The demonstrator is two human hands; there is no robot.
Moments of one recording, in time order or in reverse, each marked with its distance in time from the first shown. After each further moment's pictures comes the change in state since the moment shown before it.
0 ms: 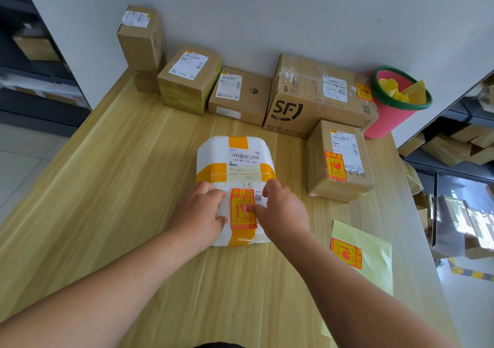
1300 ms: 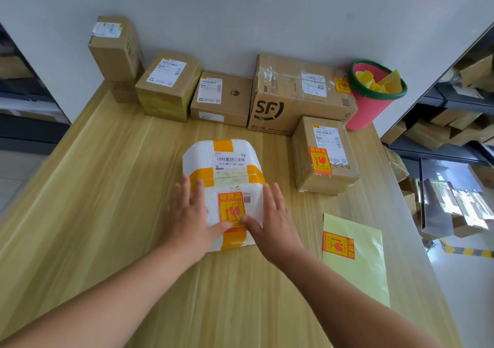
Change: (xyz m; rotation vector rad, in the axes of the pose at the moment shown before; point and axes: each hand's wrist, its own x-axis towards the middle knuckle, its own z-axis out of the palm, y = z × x) left_hand 0.006 0.002 0.018 0.056 0.006 -0.074; right_hand -0.015 0.040 0.037 0.232 -0.066 -0.041
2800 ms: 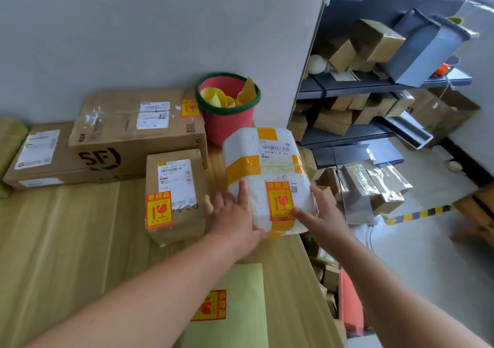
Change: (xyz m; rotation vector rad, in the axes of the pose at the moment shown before) left_hand 0.091 0.381 0.153 0.381 -0.250 0.305; right_hand -0.007 0.307 -0.270 0.511 0.314 0.356
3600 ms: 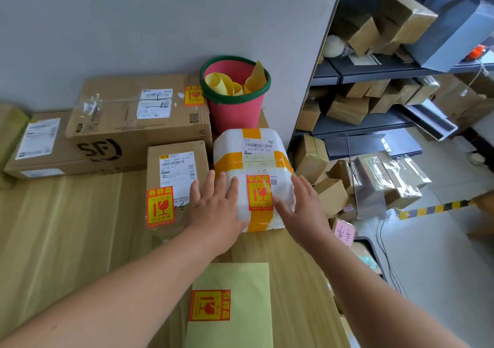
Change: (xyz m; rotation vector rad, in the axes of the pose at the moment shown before) left_hand 0.019 -0.038 0.003 0.160 0.068 0.050; right_hand 0.032 -0.009 0.051 -0.348 0.040 -0.088
